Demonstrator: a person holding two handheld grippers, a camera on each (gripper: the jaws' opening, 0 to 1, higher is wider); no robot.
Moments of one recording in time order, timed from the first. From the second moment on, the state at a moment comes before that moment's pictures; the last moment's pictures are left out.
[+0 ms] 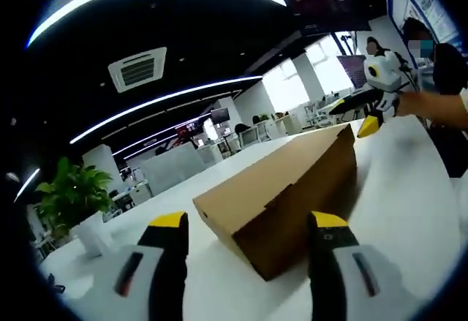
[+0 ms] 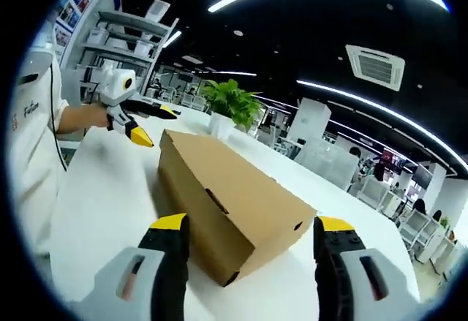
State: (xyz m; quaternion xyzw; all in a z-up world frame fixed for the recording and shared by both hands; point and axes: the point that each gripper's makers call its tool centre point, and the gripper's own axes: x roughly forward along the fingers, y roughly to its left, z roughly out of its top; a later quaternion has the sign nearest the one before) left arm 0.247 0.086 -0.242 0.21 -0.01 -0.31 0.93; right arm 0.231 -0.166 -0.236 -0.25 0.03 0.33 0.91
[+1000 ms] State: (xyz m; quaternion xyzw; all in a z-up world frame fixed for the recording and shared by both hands) left arm 0.232 0.095 -0.233 0.35 -0.06 -0.29 0.89; right arm 0.212 -0.170 -0.224 -0.40 0.00 0.25 0.88
